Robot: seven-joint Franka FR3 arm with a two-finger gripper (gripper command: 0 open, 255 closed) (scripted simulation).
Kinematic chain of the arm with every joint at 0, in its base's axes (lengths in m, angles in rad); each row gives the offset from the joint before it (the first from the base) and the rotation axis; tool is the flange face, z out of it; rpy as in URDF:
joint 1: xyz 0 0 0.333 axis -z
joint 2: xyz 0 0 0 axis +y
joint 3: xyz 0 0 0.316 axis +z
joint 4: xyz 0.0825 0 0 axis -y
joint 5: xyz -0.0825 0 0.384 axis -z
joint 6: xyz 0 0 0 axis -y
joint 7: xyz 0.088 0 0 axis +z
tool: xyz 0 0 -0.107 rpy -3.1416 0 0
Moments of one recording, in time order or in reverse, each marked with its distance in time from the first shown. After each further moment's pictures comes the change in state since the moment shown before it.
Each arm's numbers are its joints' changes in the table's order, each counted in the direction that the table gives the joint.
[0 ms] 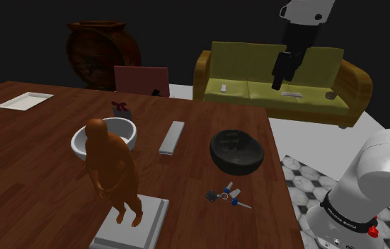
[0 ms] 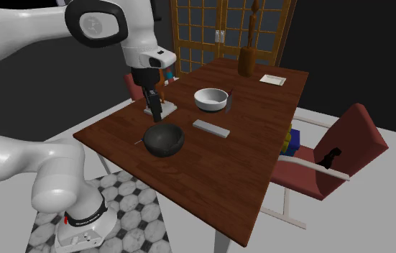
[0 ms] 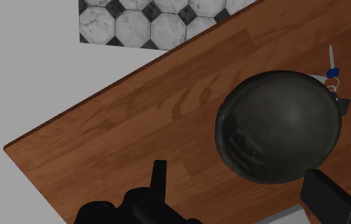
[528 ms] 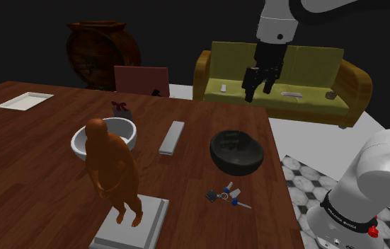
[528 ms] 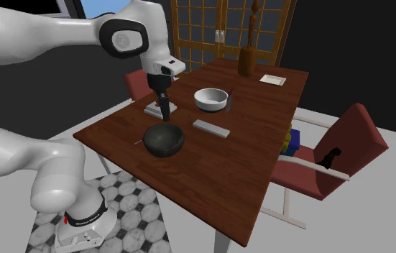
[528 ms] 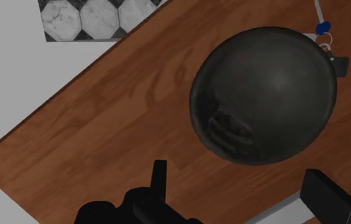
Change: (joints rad) arm 0.018 0.128 0.122 -0.018 -0.064 0.144 -0.210
